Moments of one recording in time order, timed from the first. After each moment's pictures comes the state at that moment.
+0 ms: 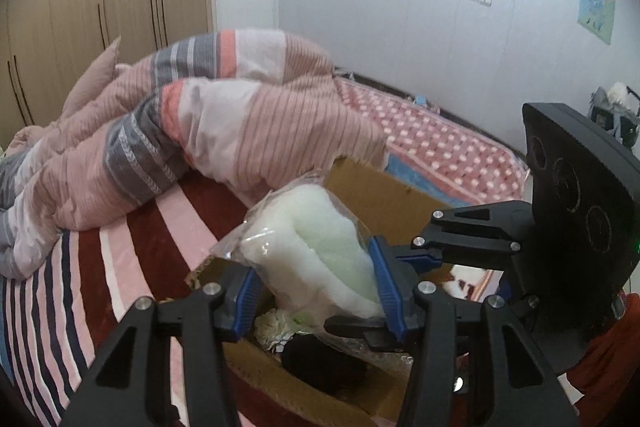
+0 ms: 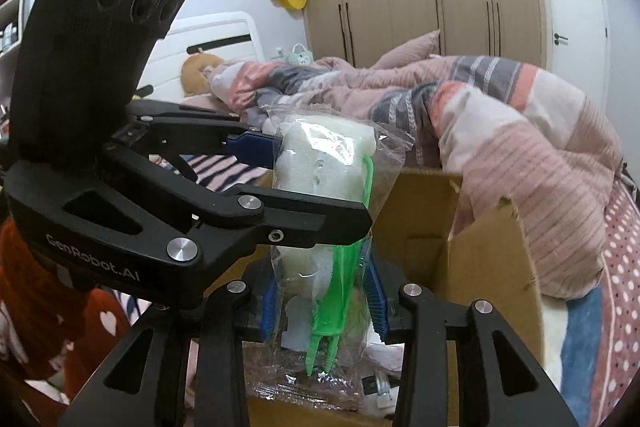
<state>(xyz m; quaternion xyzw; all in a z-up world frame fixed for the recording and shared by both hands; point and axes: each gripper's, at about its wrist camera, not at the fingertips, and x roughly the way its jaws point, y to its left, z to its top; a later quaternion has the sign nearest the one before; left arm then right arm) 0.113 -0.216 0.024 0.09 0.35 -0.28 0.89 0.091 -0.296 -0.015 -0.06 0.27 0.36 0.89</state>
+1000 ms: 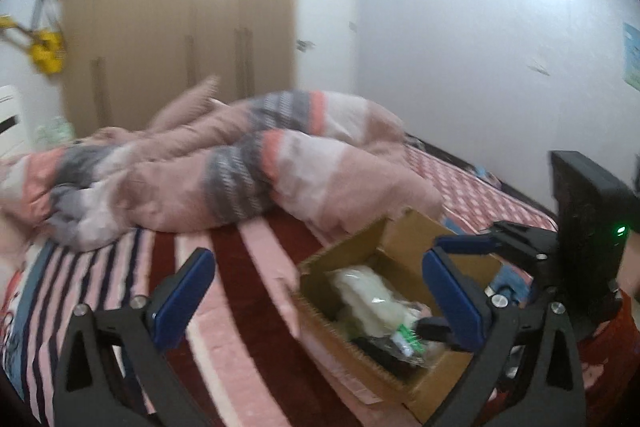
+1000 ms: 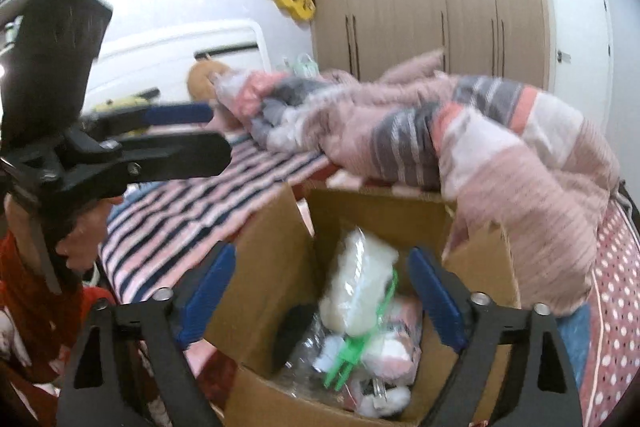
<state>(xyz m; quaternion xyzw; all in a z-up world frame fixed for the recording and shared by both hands) 0.053 -0.154 0.062 0.03 0.24 -0.14 0.96 0.067 -0.295 0.016 -0.07 0.23 0.37 0.90</state>
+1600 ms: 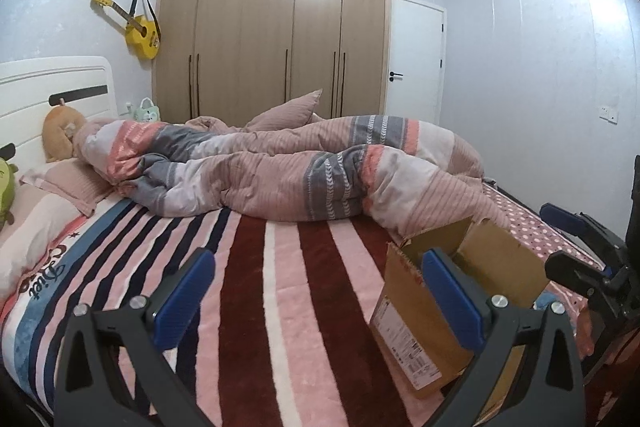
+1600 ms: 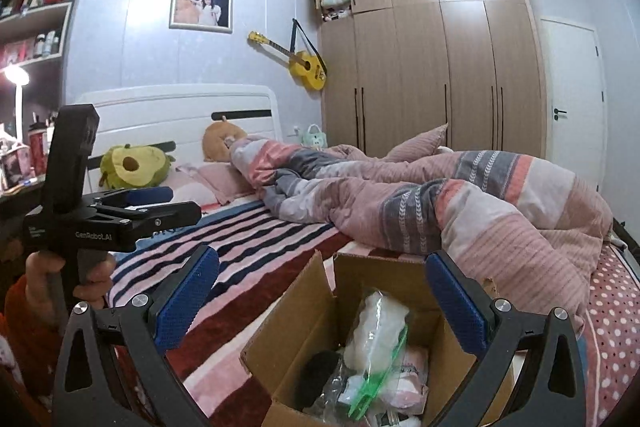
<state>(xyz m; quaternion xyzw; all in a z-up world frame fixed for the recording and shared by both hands) -0.016 -0.089 0.041 -0.03 0.19 0.01 0.98 0.020 -0.303 0.036 -0.04 0.11 0.38 0.92</state>
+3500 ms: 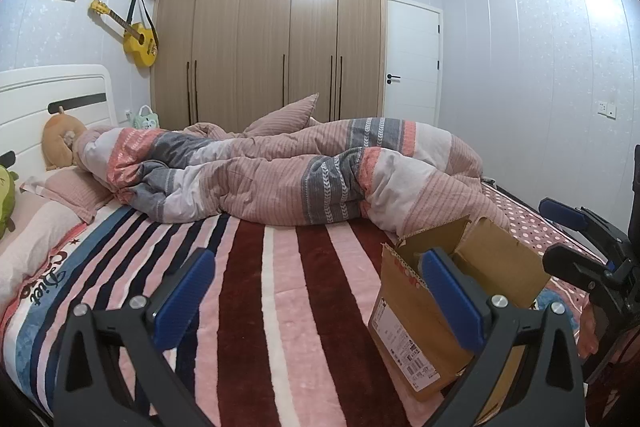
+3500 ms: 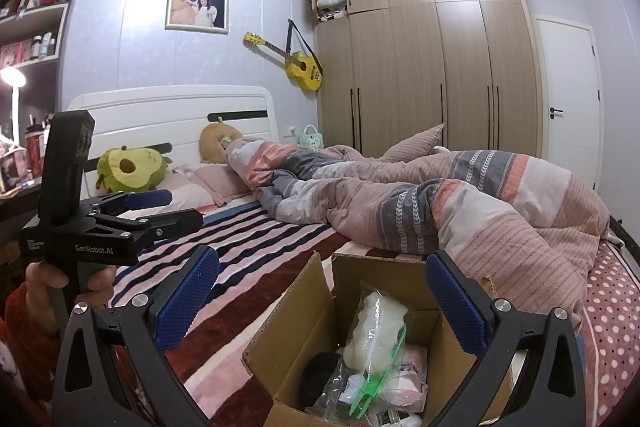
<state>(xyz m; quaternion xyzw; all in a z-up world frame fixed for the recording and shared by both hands) -0.018 -0.097 0.041 -0.02 0.18 0.01 0.98 0.026 -0.311 0.039 -0.04 0.11 0.38 0.92</state>
